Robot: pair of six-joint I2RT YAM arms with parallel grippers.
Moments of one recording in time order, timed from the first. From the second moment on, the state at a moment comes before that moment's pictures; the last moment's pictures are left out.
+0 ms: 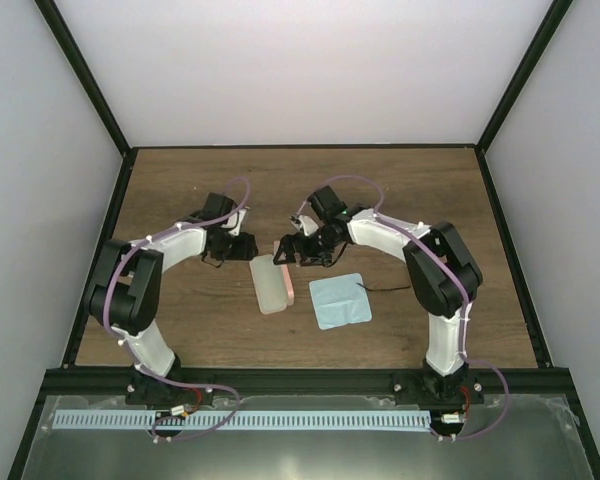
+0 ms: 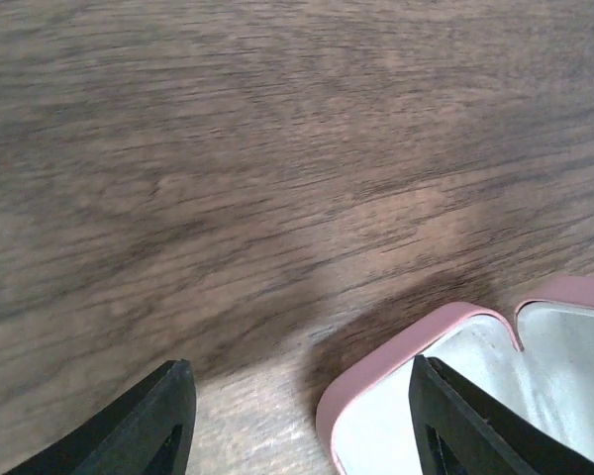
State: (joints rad) left arm -0.30 1.71 0.98 -0.41 0.25 -0.25; right arm 0.62 1.94 1.32 -0.51 -0.67 0.40
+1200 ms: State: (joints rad) left arm -0.38 1.68 0.87 -0.38 0.20 -0.27; right arm 0.49 1.76 1.28 -0.57 -0.53 0.42
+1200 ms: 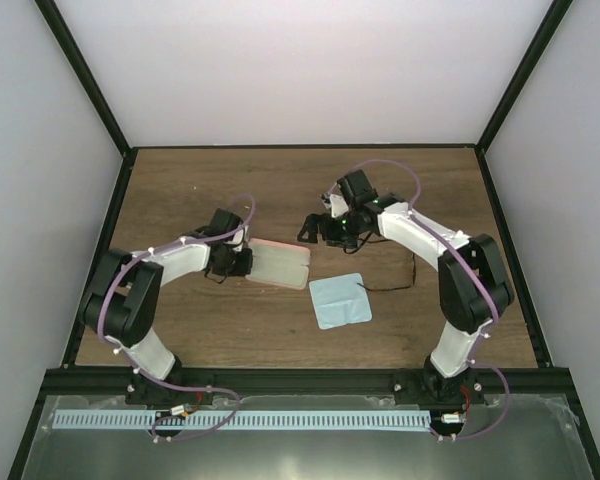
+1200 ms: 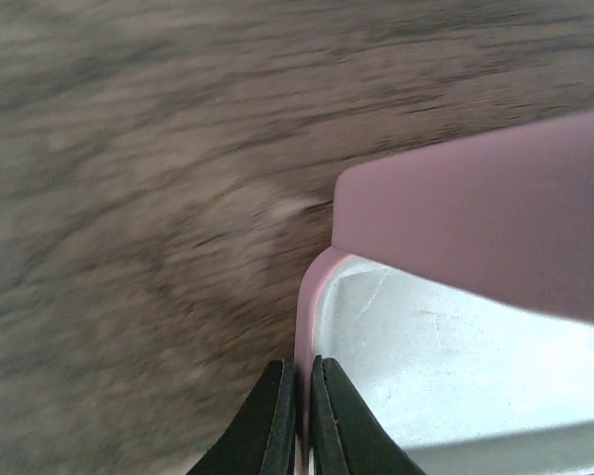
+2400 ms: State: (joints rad) left arm -0.47 1.37 0.94 -0.47 -0.06 -0.49; right arm 0.48 1.40 0.99 -0.60 -0.34 0.56
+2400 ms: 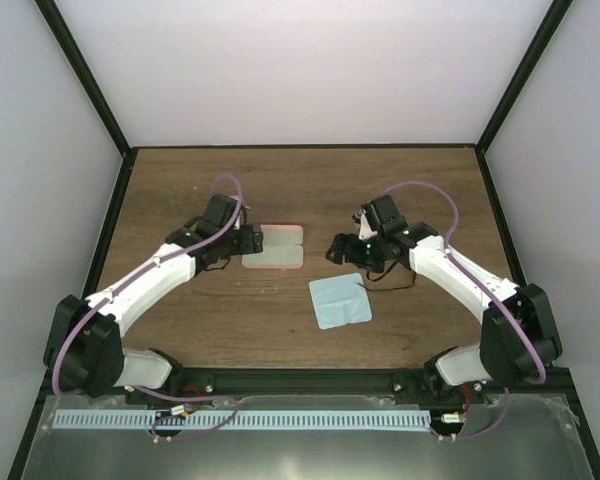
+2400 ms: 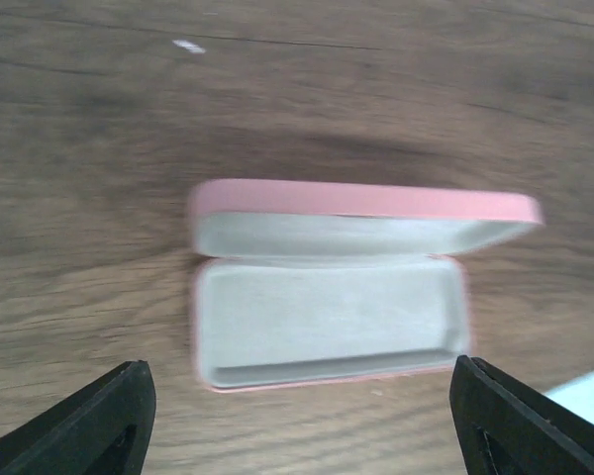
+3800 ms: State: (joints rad) left arm -1.02 1.86 1.08 -0.26 0.27 -0.64; right arm 0.06 1.41 0.91 -0.67 -0.33 0.55
